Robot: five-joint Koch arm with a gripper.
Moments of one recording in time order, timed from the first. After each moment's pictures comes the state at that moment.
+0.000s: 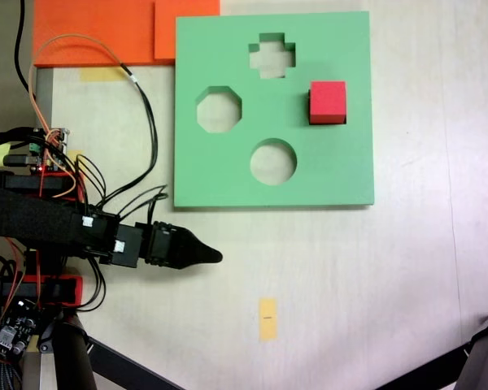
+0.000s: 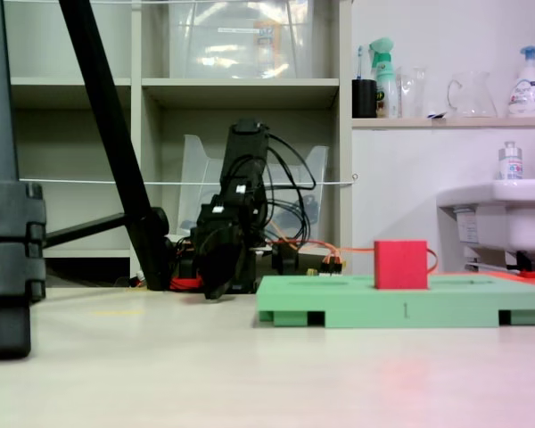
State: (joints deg) arm 8.1 126.4 175.5 -7.4 2.5
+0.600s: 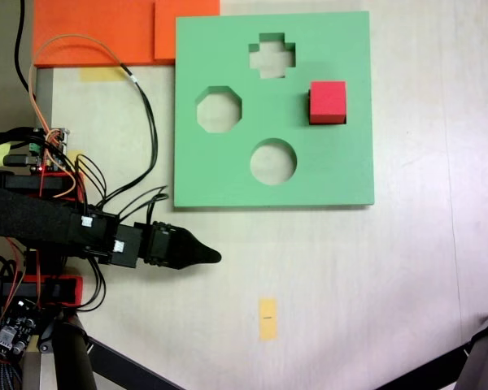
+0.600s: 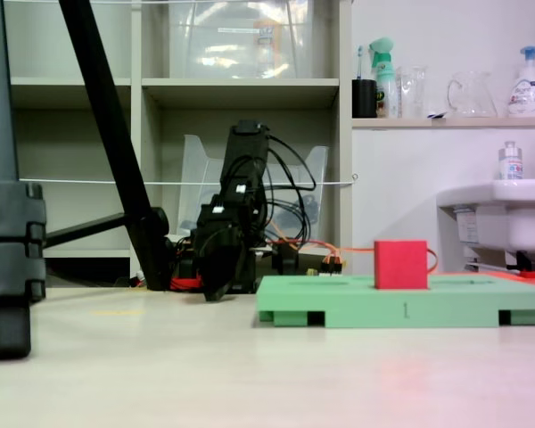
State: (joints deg) arm 8.0 127.4 175.4 -5.8 2.6
